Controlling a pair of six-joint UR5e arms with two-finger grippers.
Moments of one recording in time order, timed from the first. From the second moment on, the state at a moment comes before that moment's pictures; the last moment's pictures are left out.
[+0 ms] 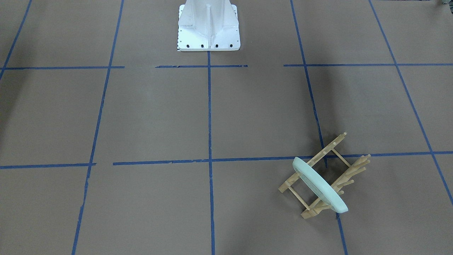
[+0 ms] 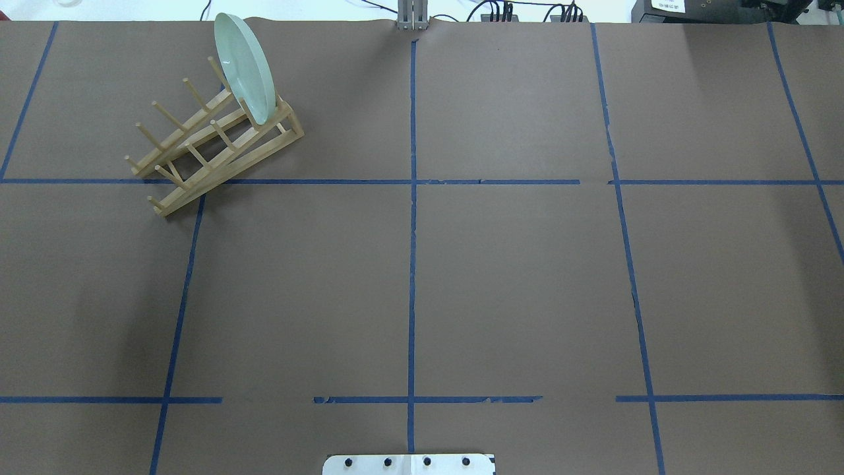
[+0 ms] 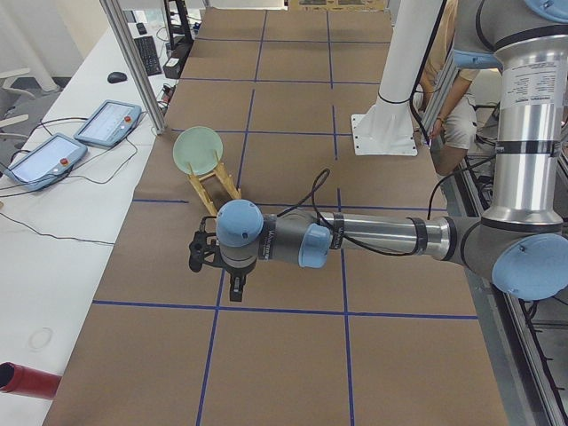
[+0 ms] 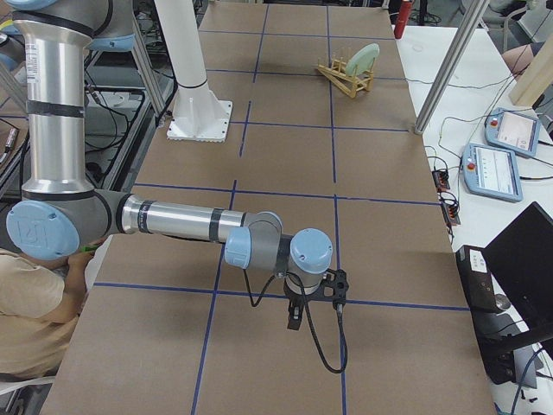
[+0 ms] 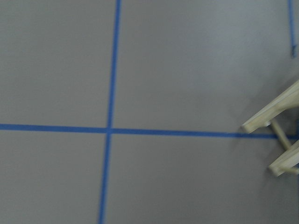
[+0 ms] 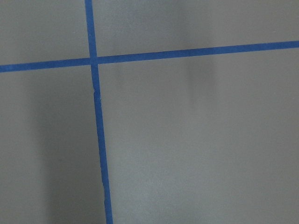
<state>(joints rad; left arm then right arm) -1.52 -1.57 -1.63 -2.03 -2.56 -0.56 1.62 -1.63 1.56 -1.62 2.32 -0.02</state>
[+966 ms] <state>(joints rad) -1.15 -1.99 -1.44 -2.69 -2.17 -1.67 1.62 -1.63 1.56 -1.62 2.32 -0.02</state>
